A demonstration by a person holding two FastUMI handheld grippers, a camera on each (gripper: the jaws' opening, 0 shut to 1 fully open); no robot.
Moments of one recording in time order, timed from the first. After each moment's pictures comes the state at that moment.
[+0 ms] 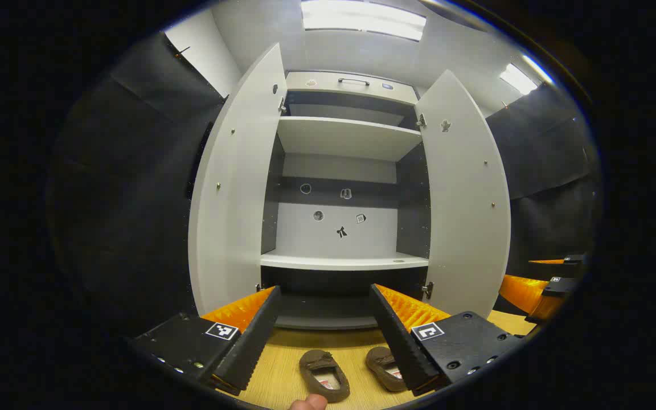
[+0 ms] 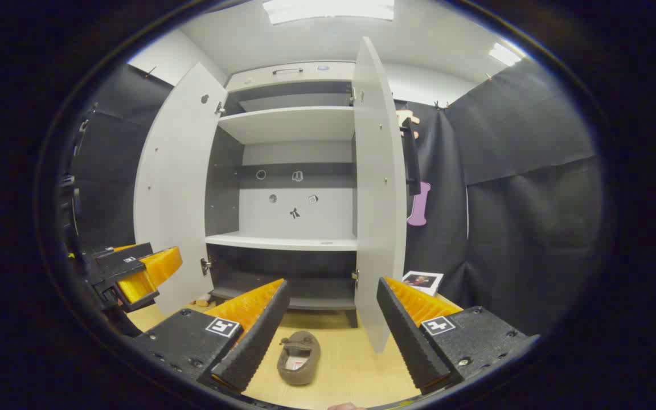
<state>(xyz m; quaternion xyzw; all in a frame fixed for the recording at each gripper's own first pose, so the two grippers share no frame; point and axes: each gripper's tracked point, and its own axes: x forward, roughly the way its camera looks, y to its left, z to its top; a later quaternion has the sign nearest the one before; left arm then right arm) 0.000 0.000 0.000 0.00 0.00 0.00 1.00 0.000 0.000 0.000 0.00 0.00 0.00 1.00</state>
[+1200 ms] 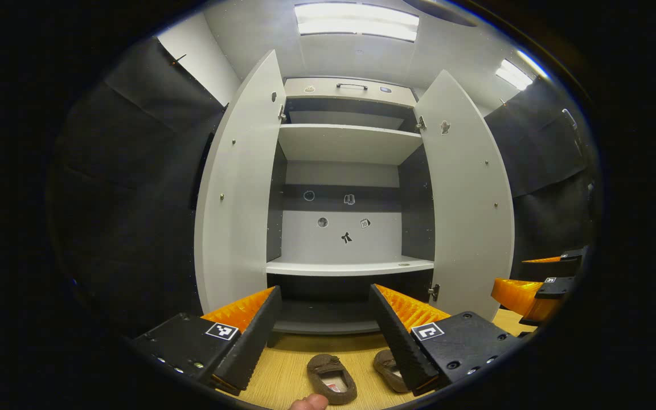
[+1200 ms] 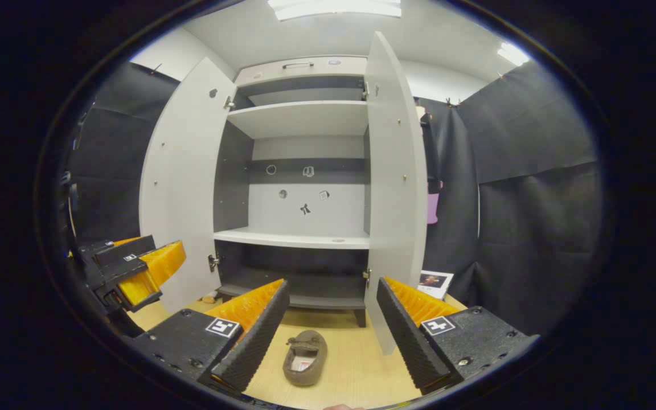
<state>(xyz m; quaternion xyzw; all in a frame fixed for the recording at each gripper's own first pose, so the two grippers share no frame) 0.000 0.005 0.007 0.02 -0.01 0.01 1.00 0.022 0.025 -0.001 -0.02 0.02 0.03 1.00</state>
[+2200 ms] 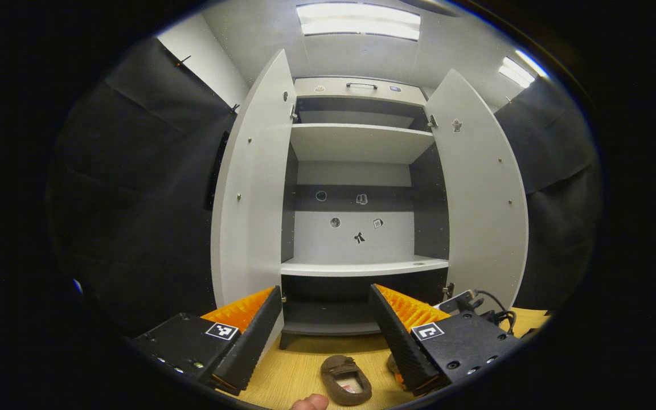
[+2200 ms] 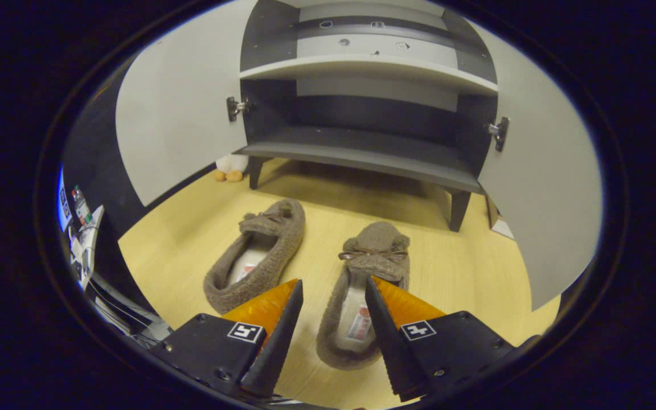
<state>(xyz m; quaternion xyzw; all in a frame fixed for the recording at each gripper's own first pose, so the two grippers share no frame) 0.006 0.029 0.004 0.02 -0.02 0.03 1.00 0.109 0.098 -0.276 -0.08 0.36 0.14 0.92</state>
